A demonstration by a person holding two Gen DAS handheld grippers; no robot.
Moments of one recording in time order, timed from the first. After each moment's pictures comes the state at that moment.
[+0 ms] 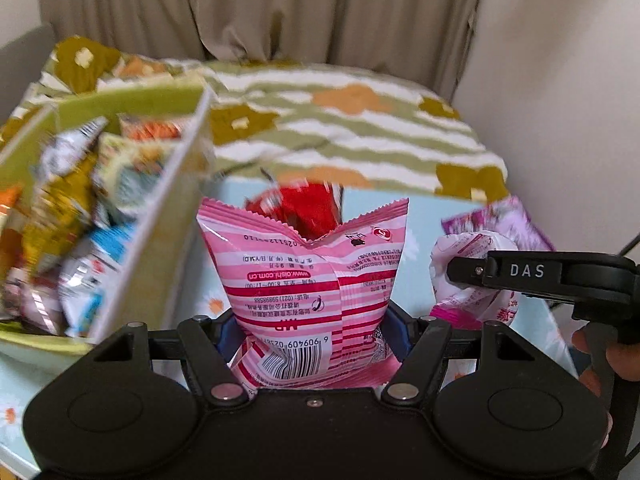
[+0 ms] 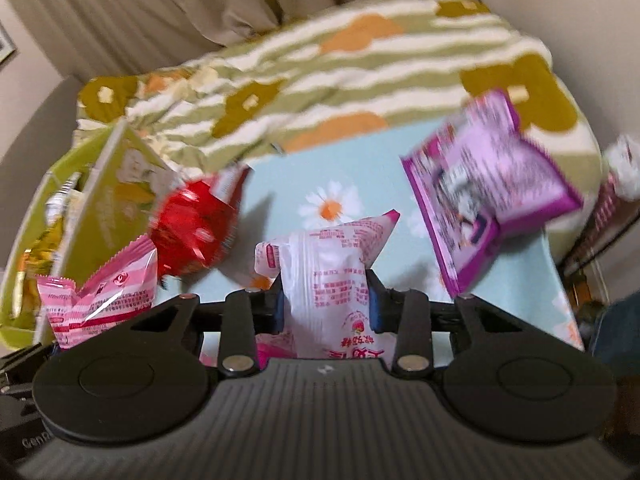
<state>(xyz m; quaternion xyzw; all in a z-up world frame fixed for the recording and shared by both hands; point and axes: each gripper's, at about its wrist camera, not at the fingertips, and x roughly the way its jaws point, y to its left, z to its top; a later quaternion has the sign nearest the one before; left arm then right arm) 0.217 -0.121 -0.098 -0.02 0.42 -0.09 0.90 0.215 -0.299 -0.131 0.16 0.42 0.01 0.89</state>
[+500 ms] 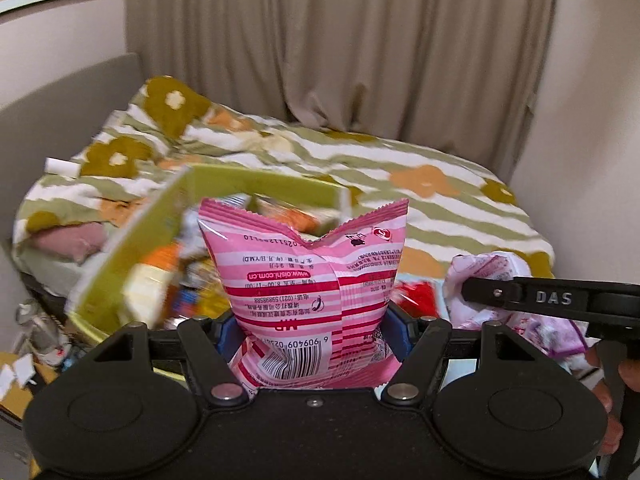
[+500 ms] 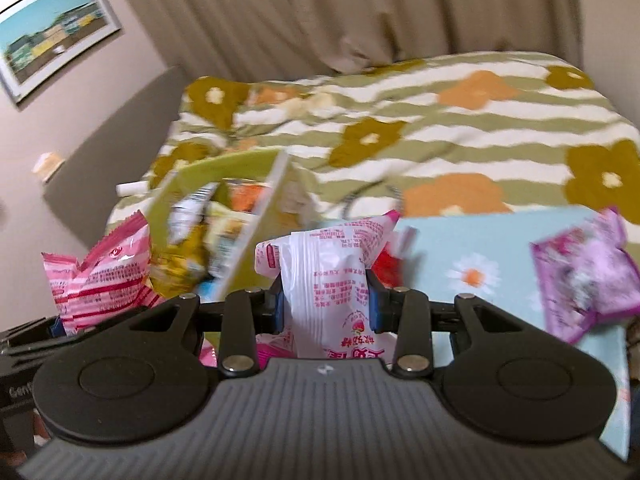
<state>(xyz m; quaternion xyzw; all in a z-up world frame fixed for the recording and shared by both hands) 0.193 -0.008 -0.015 -0.05 0.35 0.00 0.93 0.226 -0.206 -0.046 0.13 0.37 0.15 0.91</state>
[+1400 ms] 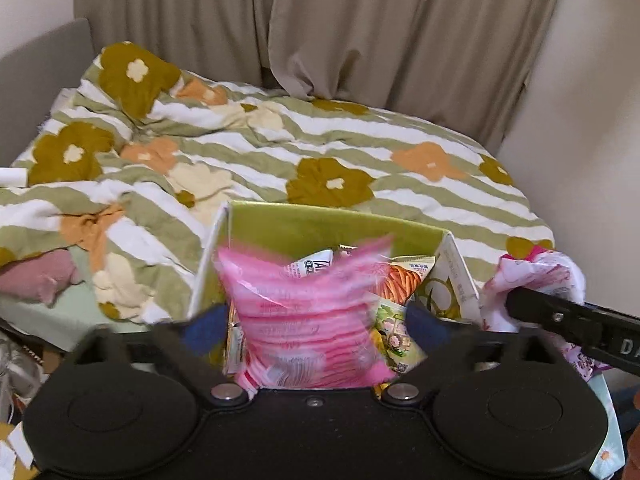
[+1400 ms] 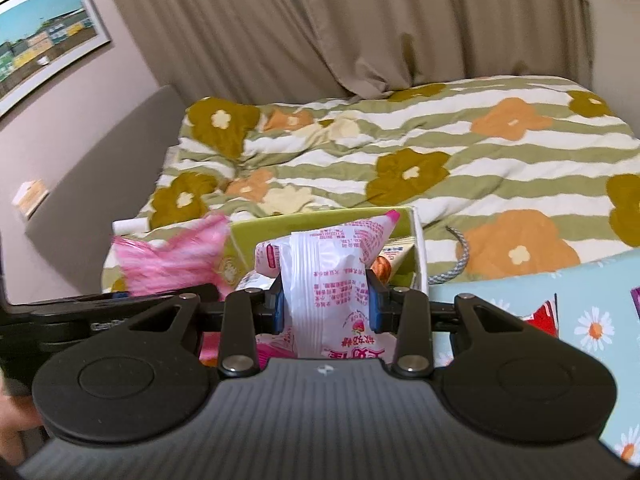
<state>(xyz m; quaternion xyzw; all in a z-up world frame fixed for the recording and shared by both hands) 0.362 0.145 -0.039 -0.05 0.42 -0.10 0.90 0.313 -0.039 -0.018 0.14 0.36 0.07 0.92</state>
